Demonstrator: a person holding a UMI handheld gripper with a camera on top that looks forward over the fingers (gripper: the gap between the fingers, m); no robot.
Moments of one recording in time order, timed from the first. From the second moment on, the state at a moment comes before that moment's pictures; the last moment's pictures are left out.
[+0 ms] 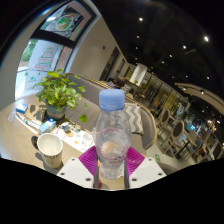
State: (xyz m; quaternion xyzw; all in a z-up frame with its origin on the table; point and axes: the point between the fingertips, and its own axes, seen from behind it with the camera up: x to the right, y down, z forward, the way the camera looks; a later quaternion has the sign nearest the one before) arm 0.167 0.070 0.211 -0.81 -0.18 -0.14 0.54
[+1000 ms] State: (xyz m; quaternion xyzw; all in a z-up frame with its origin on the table) arm 0.177 0.041 0.047 -0.89 -0.09 0.06 0.44
